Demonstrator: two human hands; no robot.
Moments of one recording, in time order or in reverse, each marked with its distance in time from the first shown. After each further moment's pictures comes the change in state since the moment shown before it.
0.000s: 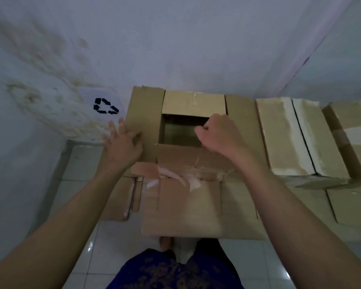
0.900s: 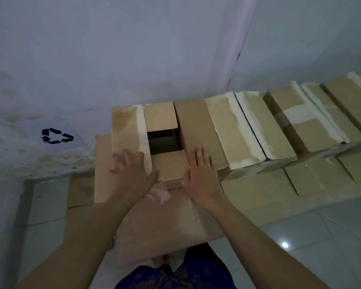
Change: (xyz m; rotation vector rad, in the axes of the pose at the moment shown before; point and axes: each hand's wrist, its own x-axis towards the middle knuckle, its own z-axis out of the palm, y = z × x) left_hand -0.020 0.126 0.050 0.239 -0.201 0.184; right_hand -0.060 0.117 0.075 -0.343 0.133 0.208
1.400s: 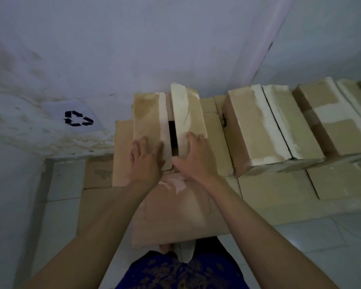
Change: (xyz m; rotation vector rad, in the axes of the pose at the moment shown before) left_hand -0.003 -0.024 0.009 -0.220 0.057 0.043; right_hand 0.023 -0.070 -0.037 0.460 -0.091 0.082
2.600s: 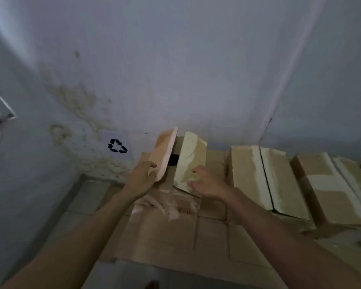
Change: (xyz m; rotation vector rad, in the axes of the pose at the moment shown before) left_hand -0.069 0.031 -0.058 -0.341 0.308 -0.064; right_hand 0.001 0.040 -0.094 -0.140 -0.346 -0.411
